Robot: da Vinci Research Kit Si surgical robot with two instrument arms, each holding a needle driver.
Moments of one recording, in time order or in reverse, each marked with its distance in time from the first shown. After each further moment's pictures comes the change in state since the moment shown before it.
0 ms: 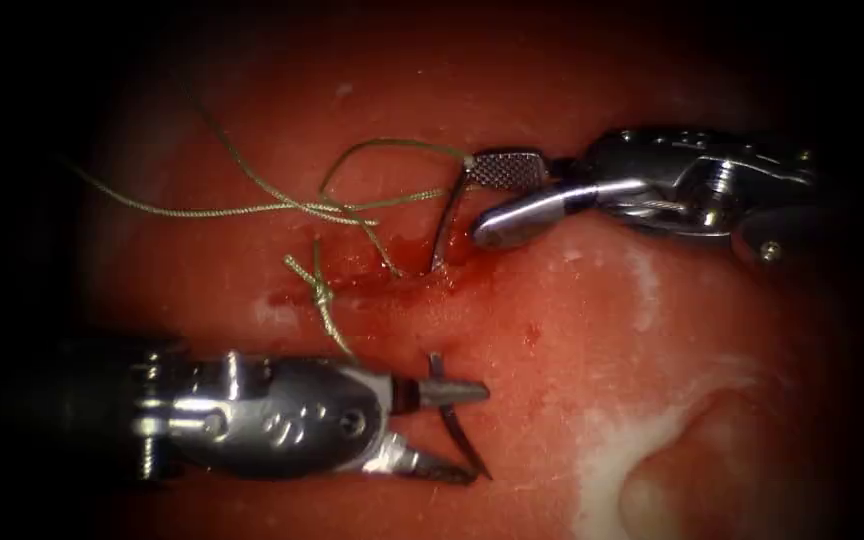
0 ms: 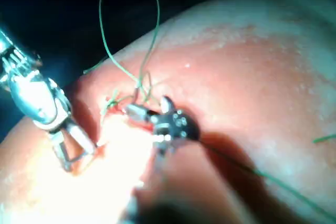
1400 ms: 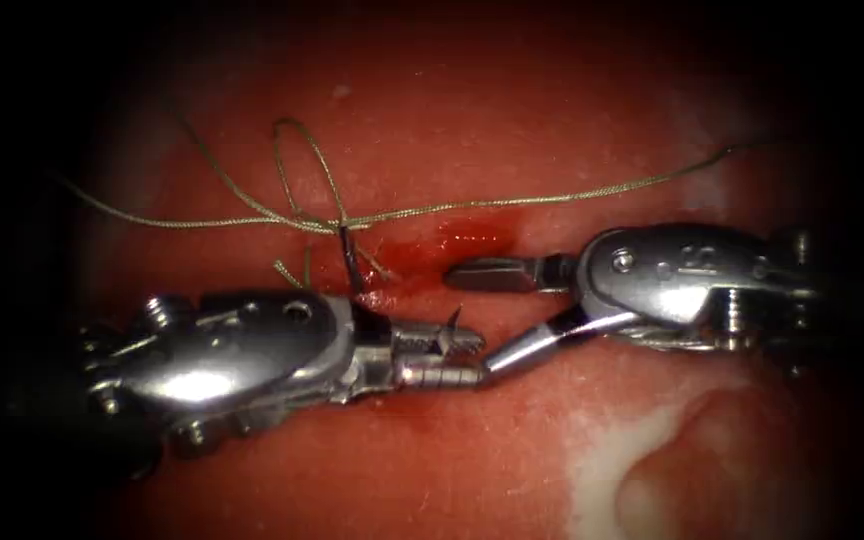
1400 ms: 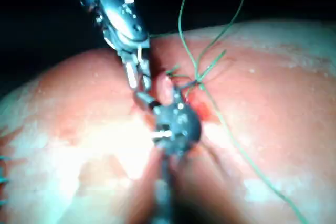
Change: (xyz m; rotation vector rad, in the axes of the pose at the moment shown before) right arm -0.003 -0.007 0.000 0.134 -0.054 -0.373; left arm 0.001 -0.006 -0.005 -0.252 0.626 -0.725
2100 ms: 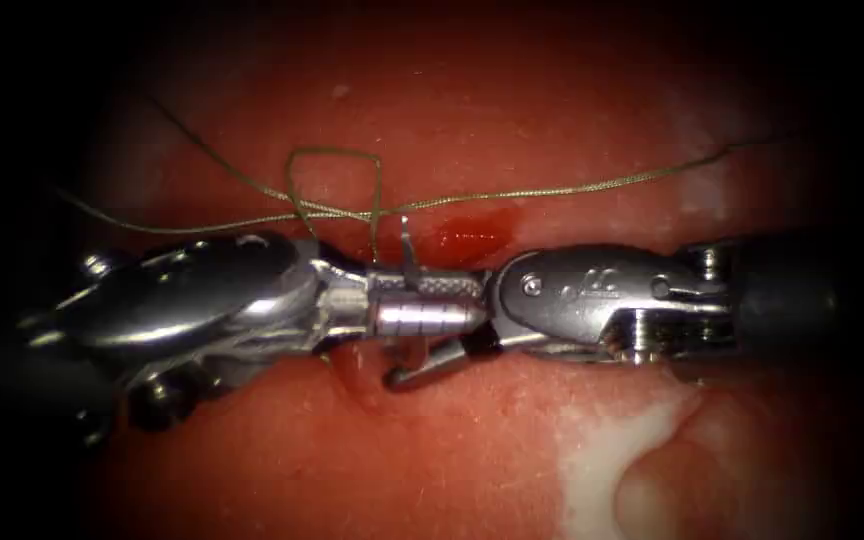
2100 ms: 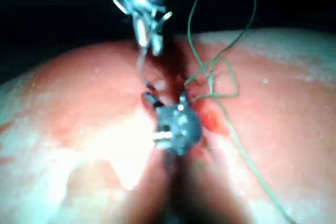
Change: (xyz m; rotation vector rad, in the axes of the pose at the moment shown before) right arm -0.004 0.000 0.004 -0.070 -0.074 -0.040; left arm 0.005 0.002 -0.001 -0.088 0.168 -0.198
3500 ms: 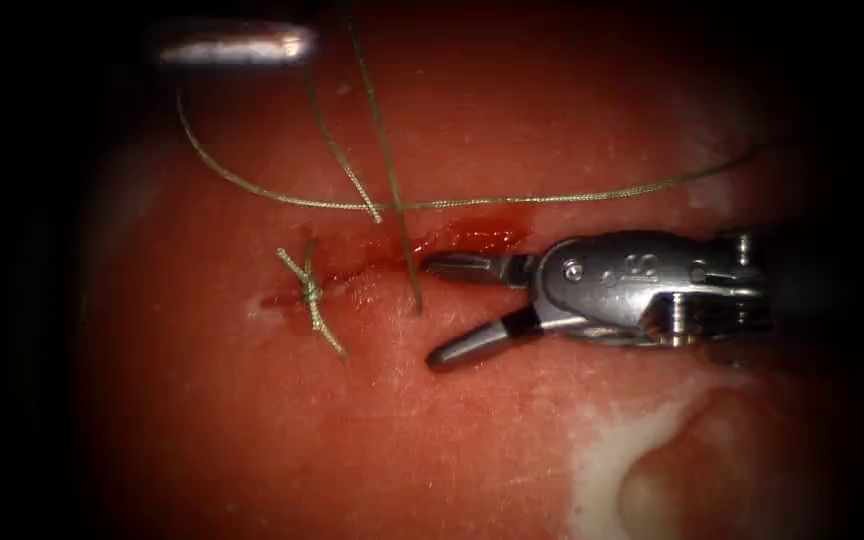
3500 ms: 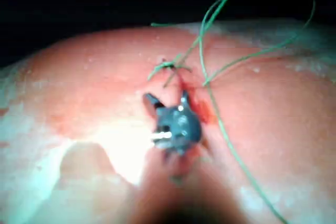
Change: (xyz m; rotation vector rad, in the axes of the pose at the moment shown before) right arm 0.000 0.001 -0.002 -0.030 -0.009 0.005; left arm 0.014 0.010 -0.001 0.303 -0.299 0.949
